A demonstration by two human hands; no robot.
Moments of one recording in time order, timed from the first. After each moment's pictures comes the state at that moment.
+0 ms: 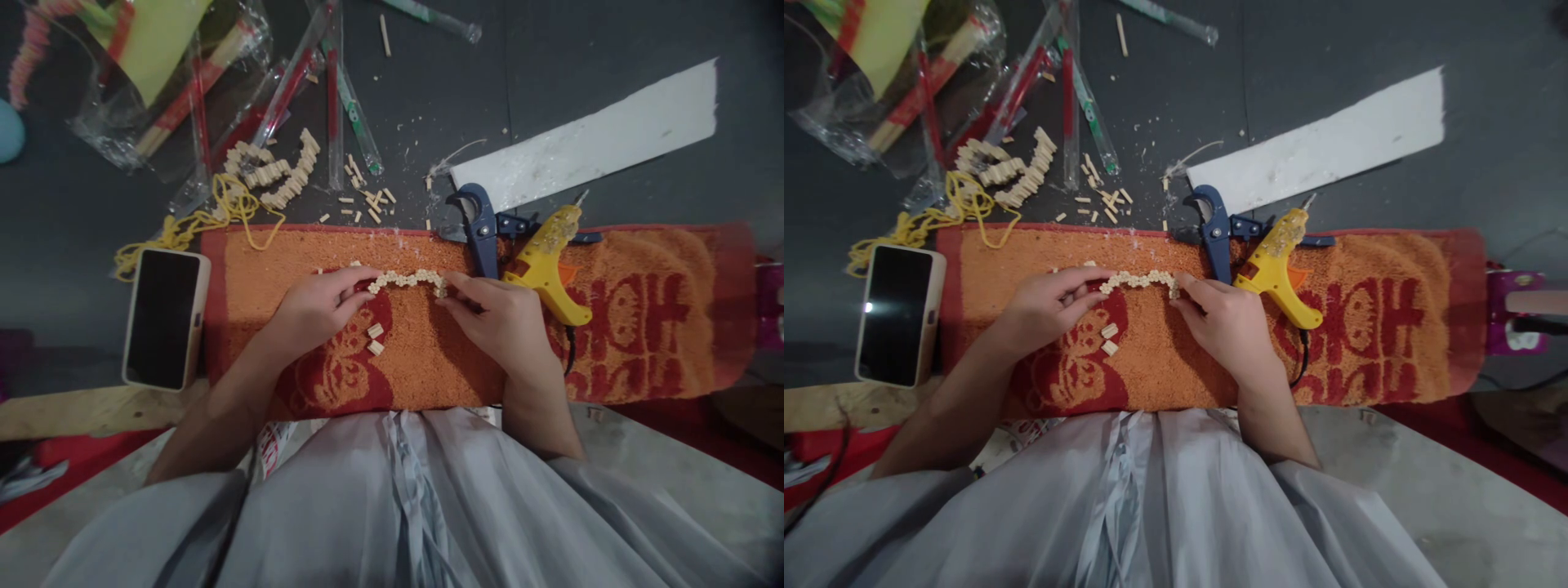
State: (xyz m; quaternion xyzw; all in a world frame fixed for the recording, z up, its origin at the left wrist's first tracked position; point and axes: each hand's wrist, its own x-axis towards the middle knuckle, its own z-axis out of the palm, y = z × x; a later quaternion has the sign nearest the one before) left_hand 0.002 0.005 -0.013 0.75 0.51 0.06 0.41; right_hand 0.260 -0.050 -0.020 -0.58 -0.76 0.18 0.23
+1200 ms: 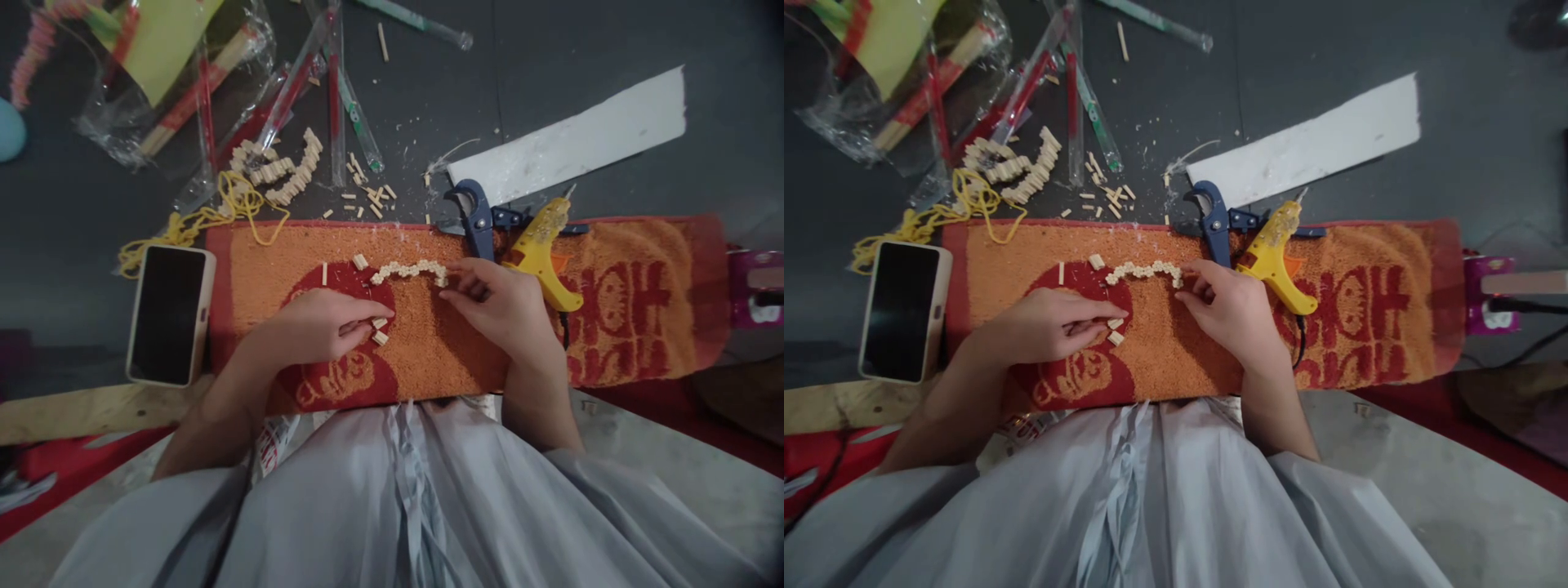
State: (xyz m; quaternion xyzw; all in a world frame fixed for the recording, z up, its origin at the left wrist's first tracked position) left_hand -0.012 -0.005 0.006 0.86 0.33 -0.04 0.38; right_hand 0.261 -0.050 -0.017 -0.63 -0.69 0.26 0.25
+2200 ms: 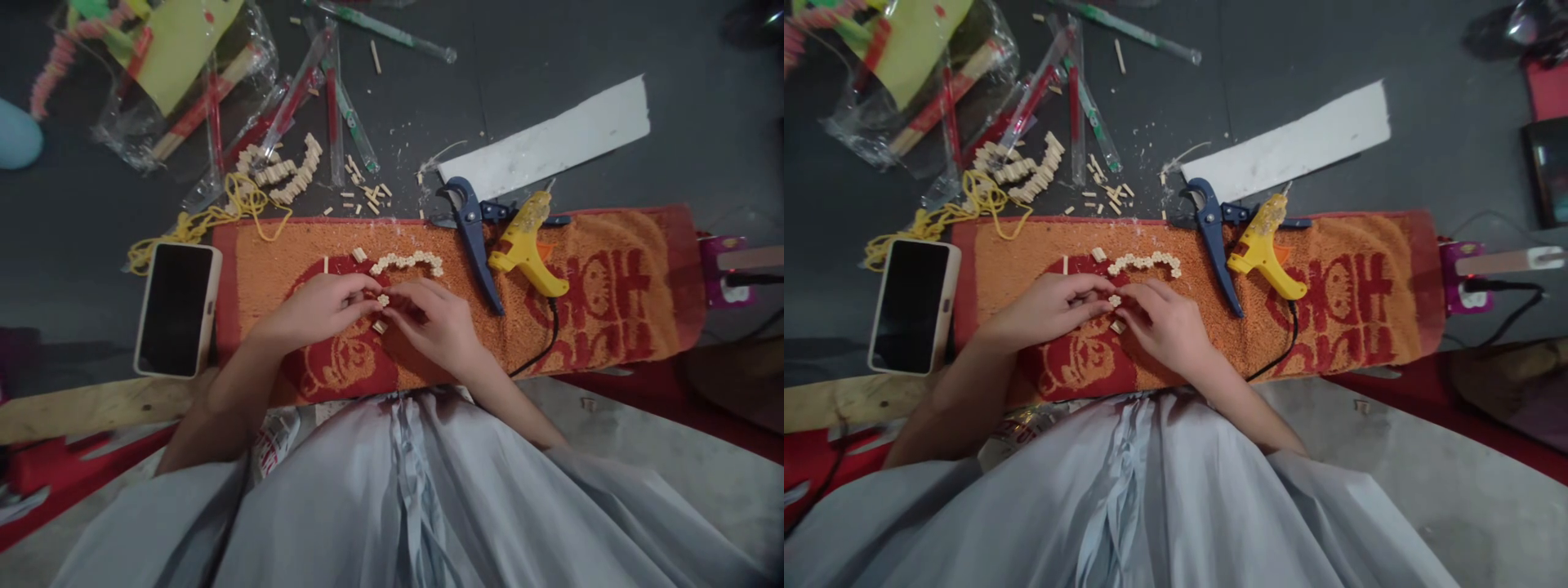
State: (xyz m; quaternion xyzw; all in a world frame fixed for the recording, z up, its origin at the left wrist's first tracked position) left_hand -0.005 -0.004 0.002 0.77 0.41 0.04 0.49; right_hand 0.195 -0.075 -0.019 -0.53 -0.73 0.28 0.31
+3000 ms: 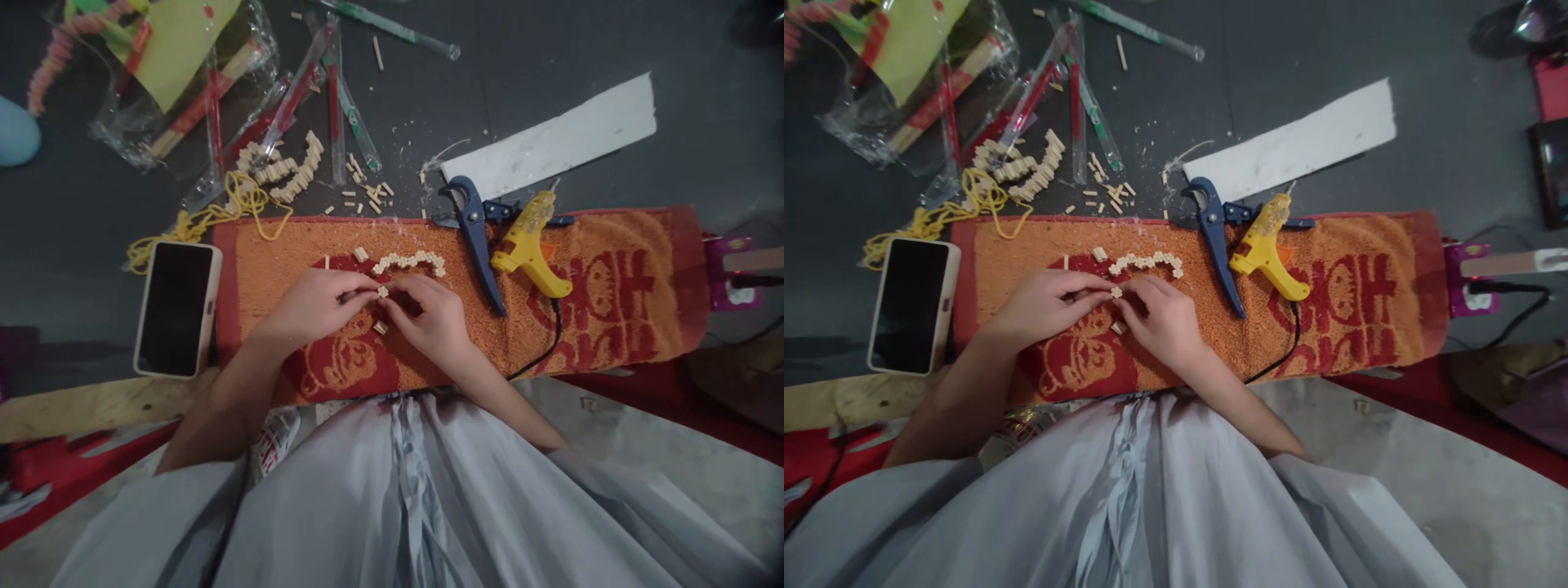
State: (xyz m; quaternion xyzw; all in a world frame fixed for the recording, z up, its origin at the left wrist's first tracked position) left_hand -0.008 -0.006 -0.004 0.81 0.43 0.10 0.37; right_hand 0.184 -0.069 -0.030 -0.55 -0.71 0.25 0.36
